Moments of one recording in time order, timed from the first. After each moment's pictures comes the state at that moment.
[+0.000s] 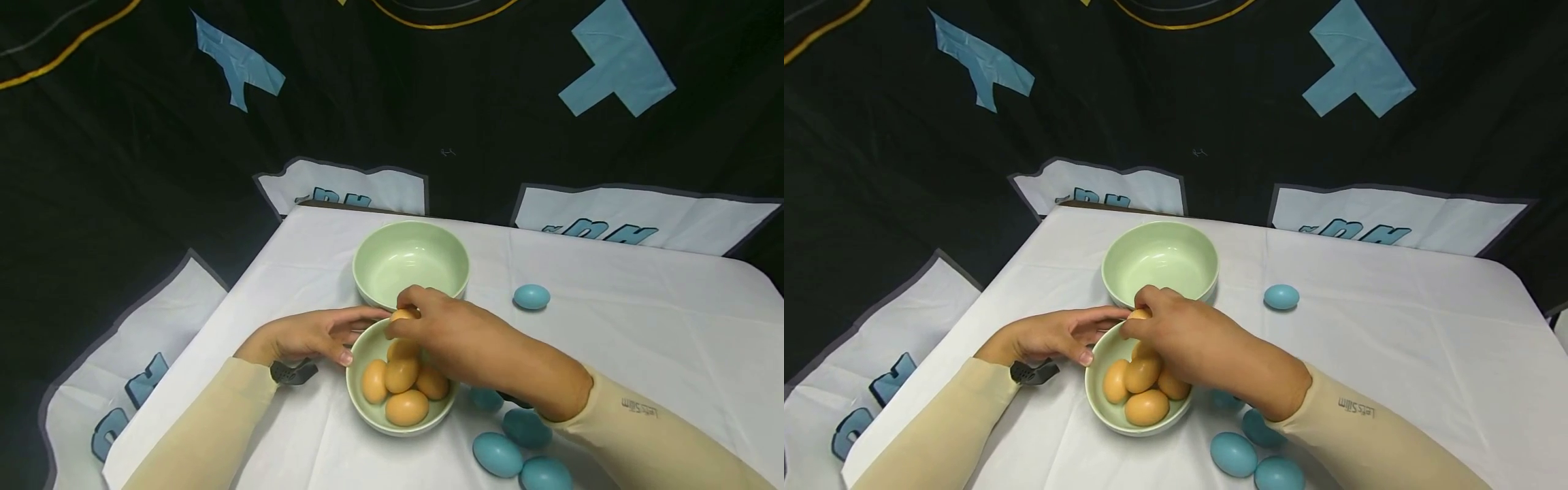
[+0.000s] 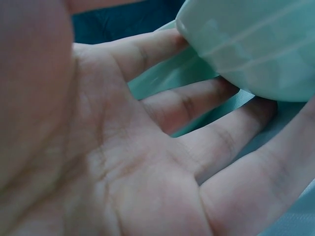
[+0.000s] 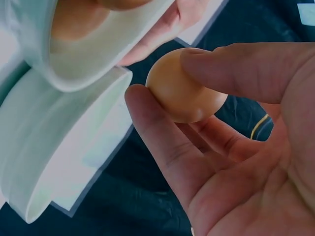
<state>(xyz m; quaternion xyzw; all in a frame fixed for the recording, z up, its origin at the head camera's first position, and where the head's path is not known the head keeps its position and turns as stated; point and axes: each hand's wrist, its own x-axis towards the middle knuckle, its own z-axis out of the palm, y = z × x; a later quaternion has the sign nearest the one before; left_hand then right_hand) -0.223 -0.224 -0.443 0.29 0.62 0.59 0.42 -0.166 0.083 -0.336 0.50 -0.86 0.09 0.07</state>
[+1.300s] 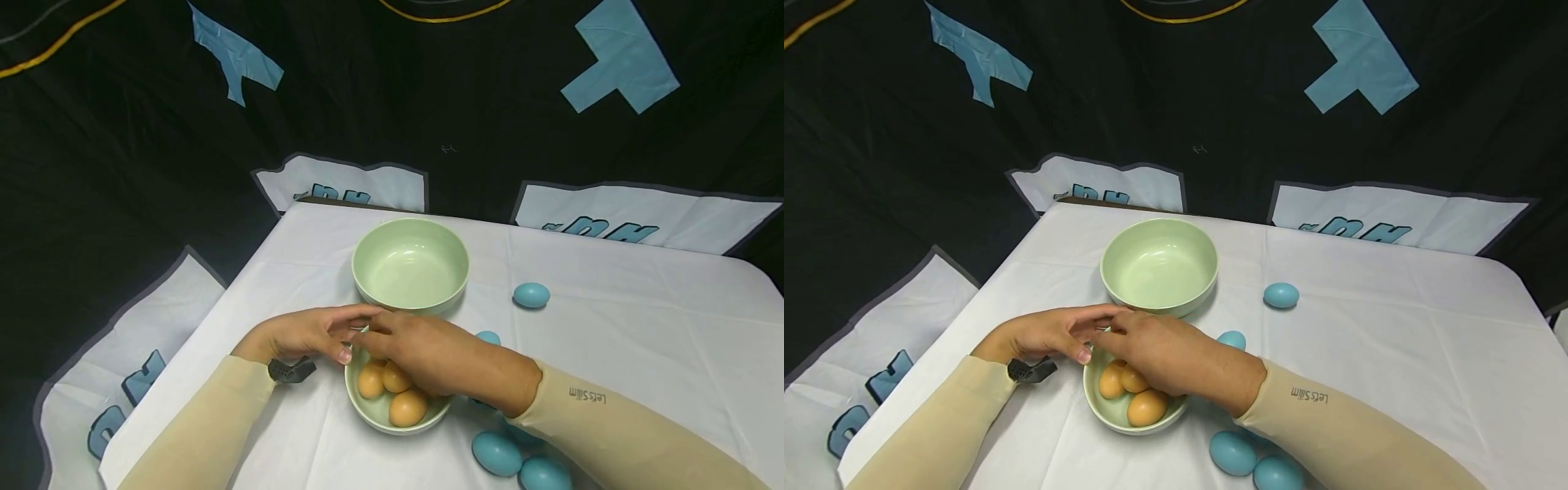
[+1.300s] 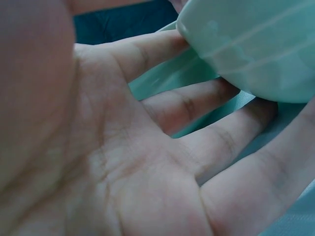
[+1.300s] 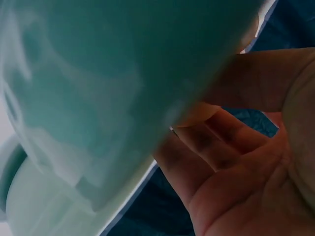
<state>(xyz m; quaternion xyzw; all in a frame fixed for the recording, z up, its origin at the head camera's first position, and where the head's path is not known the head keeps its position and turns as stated) -0.224 -0.228 -0.444 0.29 0.63 0.59 0.41 -0.175 0.046 -0.373 0.55 -0.83 0.09 0.02</state>
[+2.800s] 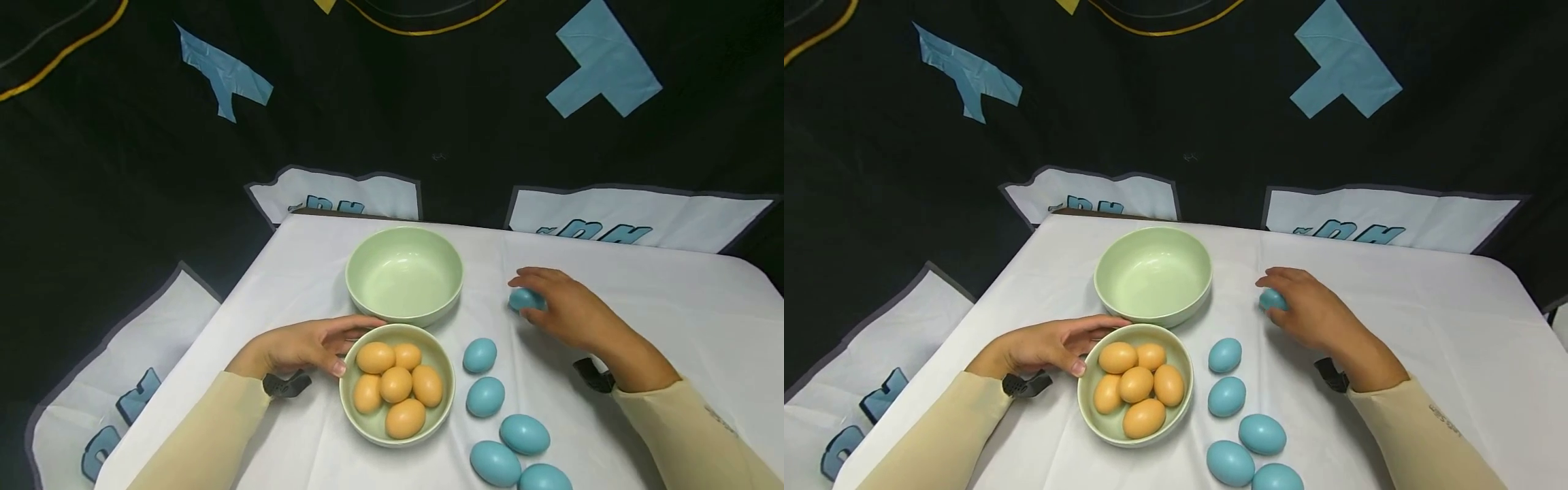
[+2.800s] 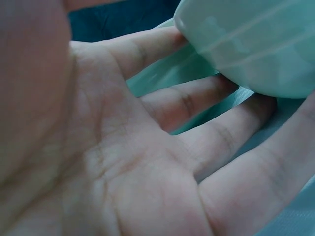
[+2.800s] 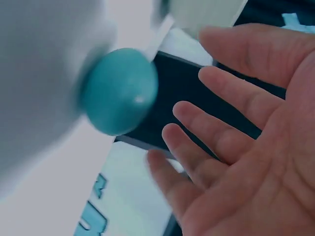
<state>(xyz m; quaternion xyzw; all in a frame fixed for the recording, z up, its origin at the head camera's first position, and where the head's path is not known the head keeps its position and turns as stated) -0.223 -0.222 -0.442 0.28 0.62 0.59 0.43 -0.229 0.227 -0.387 0.21 -0.96 0.18 0.00</state>
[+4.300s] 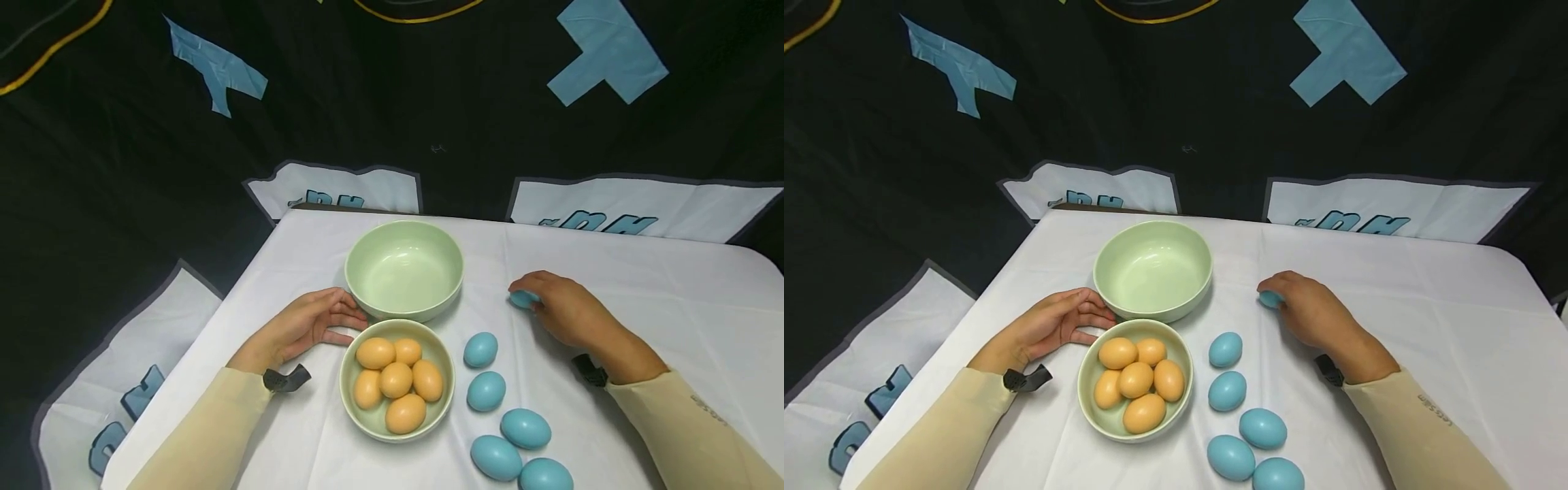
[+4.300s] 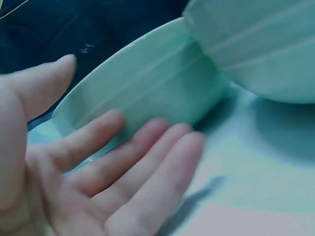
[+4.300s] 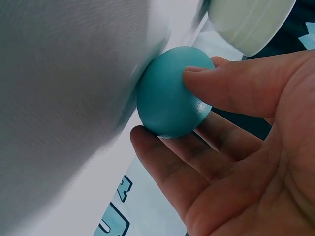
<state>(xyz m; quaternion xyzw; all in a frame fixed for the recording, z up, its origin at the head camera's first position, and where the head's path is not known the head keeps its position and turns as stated) -0.237 -0.227 -0.453 0.11 0.61 0.72 0.30 -0.237 0.234 -0.419 0.23 -0.96 0.17 0.02</state>
